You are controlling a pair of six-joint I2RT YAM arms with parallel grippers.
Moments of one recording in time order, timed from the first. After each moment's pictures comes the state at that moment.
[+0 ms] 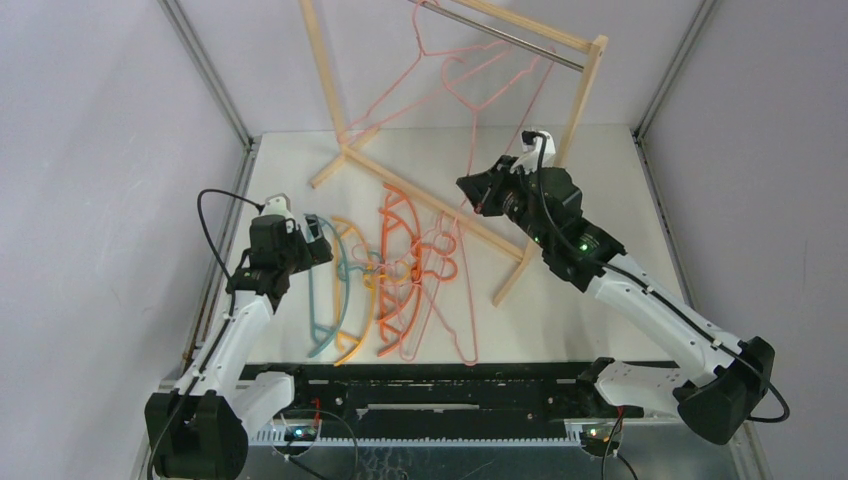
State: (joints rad) left arm -0.05 0.97 0.66 -0.33 -0.07 -0.31; right arm 0.68 1.16 1.13 -0.11 0.09 0.62
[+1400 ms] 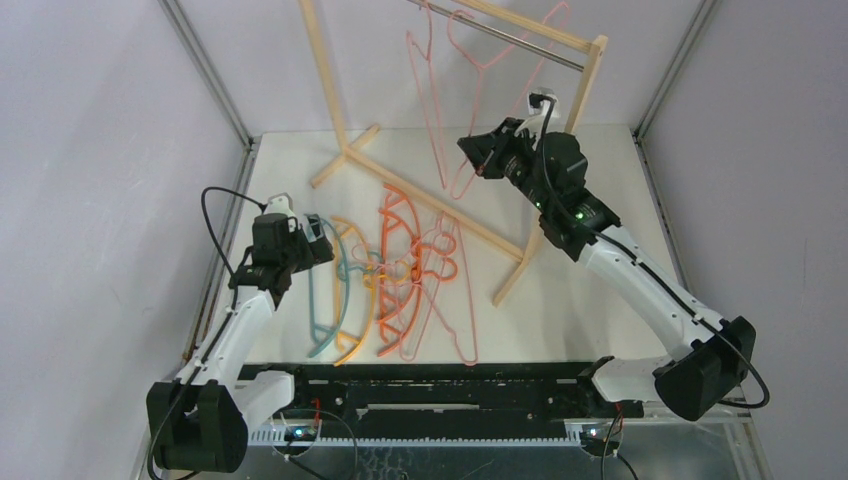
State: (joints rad) left arm -0.05 1.02 0.66 -0.31 -0.06 -0.30; right arm 0.57 1.29 1.29 -0.01 0.00 0.59
